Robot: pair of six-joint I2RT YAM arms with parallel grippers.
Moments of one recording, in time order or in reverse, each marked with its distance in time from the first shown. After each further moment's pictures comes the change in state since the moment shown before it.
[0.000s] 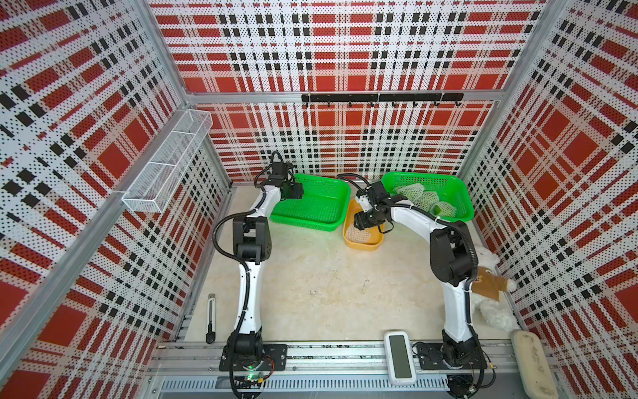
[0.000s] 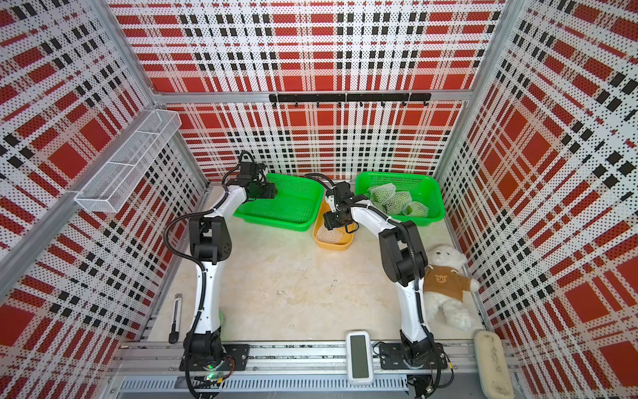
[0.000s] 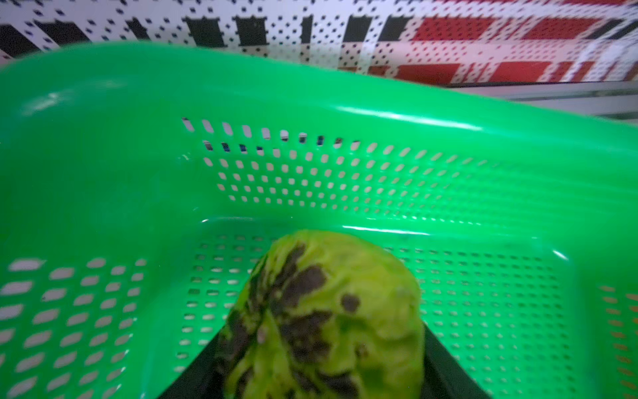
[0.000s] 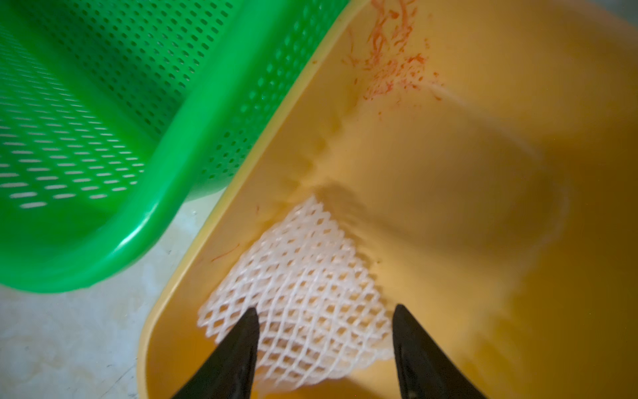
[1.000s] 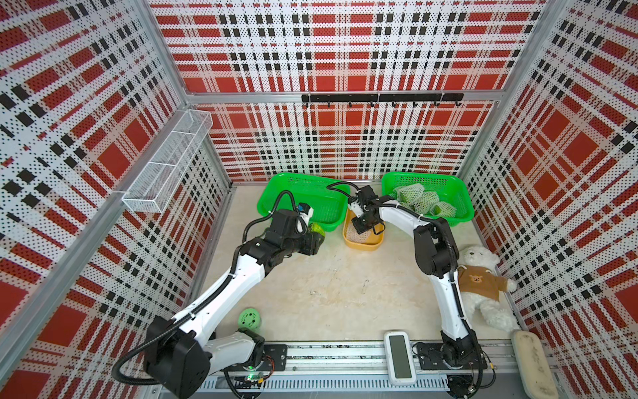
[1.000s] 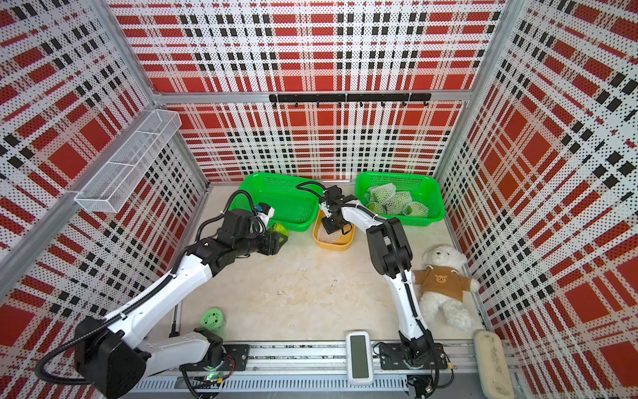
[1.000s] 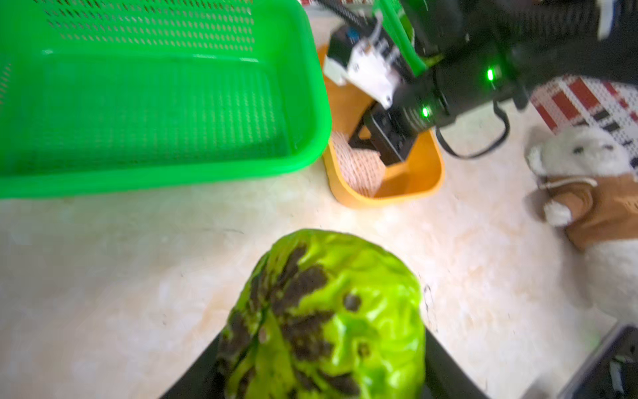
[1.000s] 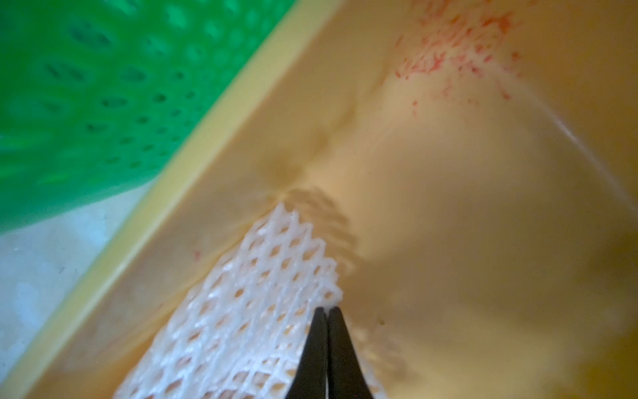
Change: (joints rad) left arm -0.432 -1.268 -1.262 0.080 -0.069 -0.200; right arm 0.026 0.116 0.100 -0.060 0.061 -0.122
